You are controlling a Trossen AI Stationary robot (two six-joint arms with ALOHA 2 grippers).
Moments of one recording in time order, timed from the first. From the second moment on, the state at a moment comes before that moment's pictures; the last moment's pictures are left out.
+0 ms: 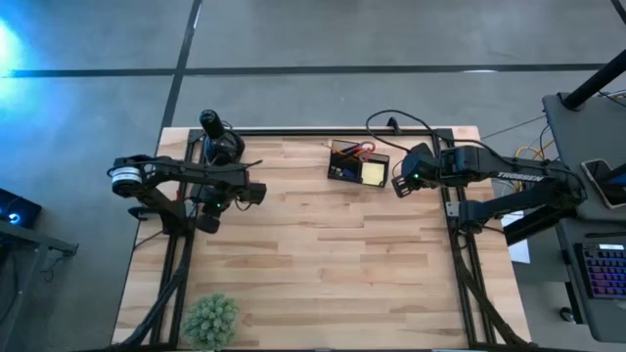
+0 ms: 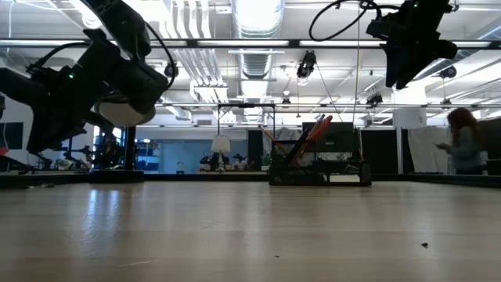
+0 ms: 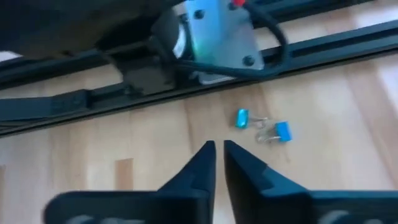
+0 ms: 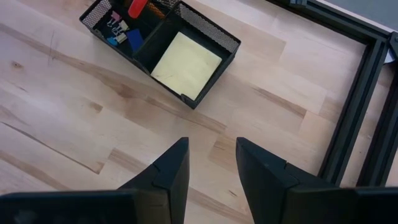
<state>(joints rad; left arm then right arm) 0.23 1.52 0.85 -1.43 -0.10 -2.74 -0.15 1.08 1.07 -1.21 0.39 0.88</state>
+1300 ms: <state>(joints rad) 0.26 1.66 0.79 -1.39 -0.30 -2.82 -0.15 1.08 1.07 -1.21 0.39 0.88</state>
